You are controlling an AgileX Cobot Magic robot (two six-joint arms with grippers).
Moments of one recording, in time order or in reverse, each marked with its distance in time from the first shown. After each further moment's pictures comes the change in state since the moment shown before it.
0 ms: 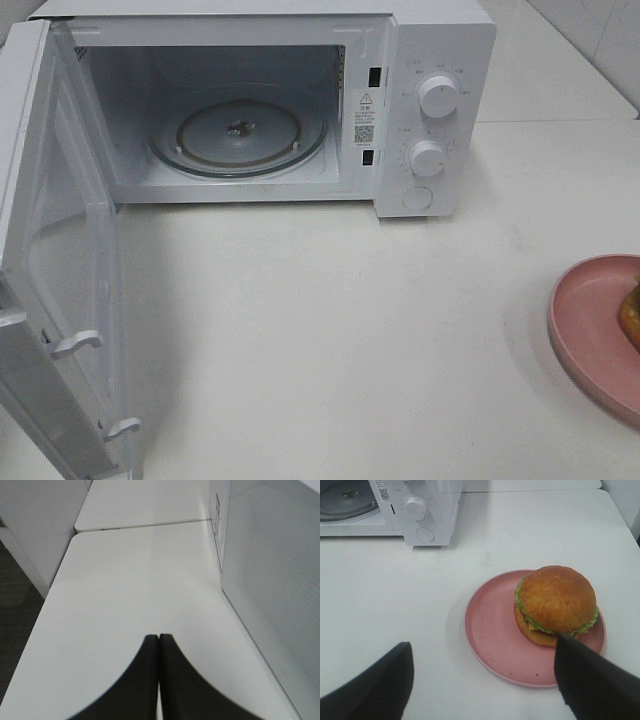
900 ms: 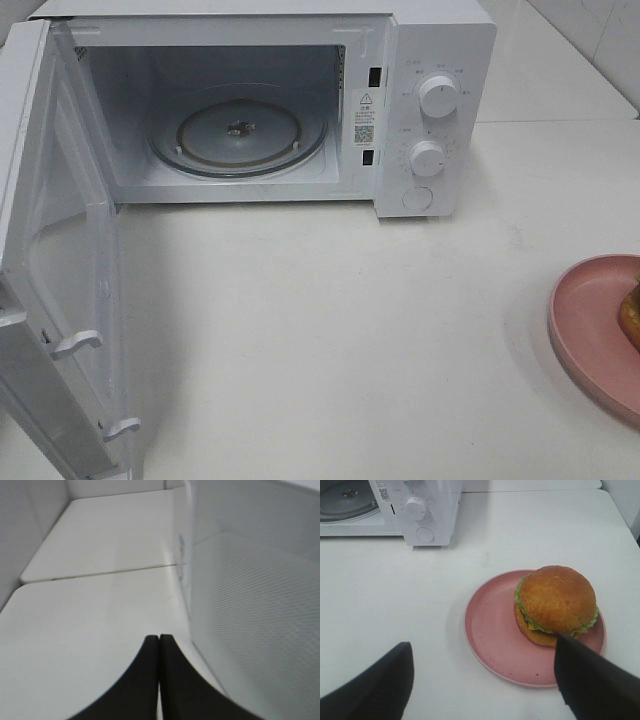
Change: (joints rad) left arm 0.000 0.518 0.218 0.359 -0.954 -0.322; right arm 0.000 0.000 0.000 0.000 0.000 0.000
